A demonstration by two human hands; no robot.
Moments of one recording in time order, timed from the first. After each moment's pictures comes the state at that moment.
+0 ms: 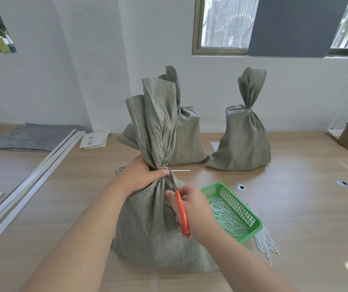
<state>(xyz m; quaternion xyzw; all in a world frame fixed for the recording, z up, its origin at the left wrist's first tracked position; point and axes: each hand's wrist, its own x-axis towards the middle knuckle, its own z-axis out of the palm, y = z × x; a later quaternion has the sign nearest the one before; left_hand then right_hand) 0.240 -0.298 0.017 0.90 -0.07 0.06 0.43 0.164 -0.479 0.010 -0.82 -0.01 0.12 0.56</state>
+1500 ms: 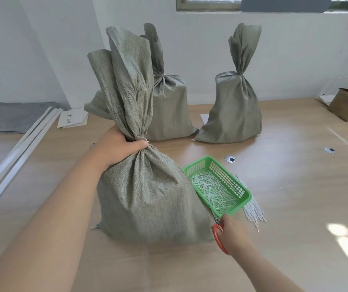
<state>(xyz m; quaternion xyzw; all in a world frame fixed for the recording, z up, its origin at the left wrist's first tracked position) 0.259 -0.303 0.030 0.92 -0.03 0.07 0.40 0.170 -0.625 -0.193 -0.97 0.07 0.11 0.19</state>
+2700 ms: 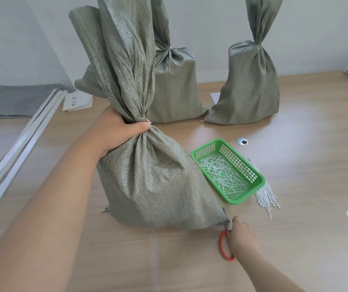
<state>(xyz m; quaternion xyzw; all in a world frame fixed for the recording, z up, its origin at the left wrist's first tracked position) 0.254 -0.307 0.032 0.93 0.00 0.08 0.37 0.152 -0.626 -0.273 -0.95 0.16 0.21 0.15</state>
